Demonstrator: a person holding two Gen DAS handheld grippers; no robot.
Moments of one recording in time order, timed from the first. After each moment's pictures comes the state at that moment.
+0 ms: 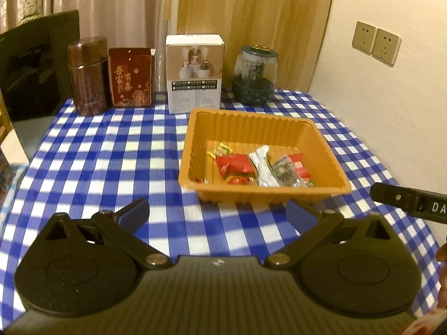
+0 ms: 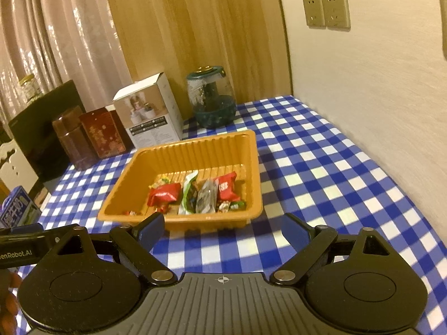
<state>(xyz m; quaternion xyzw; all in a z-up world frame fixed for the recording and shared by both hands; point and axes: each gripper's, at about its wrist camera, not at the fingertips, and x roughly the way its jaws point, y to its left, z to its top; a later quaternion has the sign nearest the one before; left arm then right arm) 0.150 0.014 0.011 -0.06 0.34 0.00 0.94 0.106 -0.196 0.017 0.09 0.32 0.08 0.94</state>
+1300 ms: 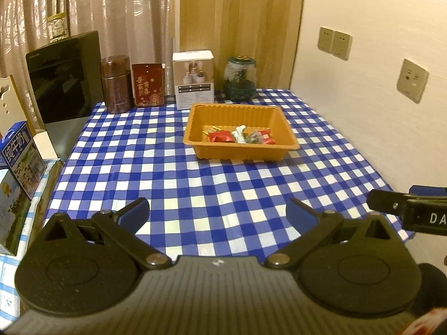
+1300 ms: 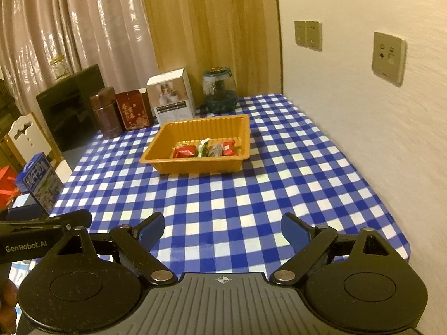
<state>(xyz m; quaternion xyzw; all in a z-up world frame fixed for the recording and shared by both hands) -0.042 -0.041 0.077 -0.02 0.33 0.02 0.94 -0.090 -0.191 0.082 0.05 0.33 0.07 0.94</state>
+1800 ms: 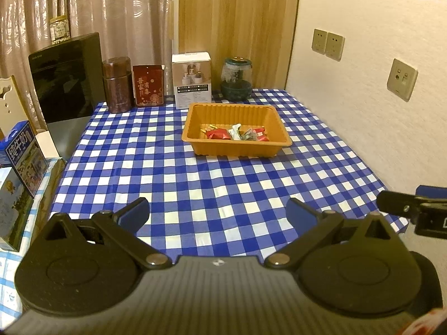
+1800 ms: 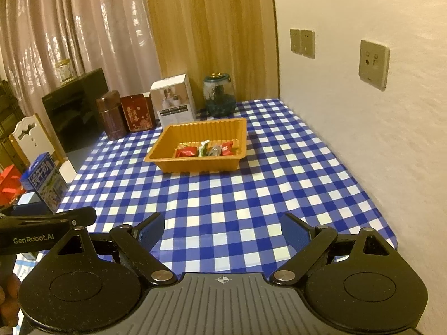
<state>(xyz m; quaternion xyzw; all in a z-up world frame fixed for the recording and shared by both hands) -0.071 -0.046 0.089 -0.02 0.33 0.02 0.94 -0.130 -0.196 0.099 0.05 0.32 0.08 0.94</state>
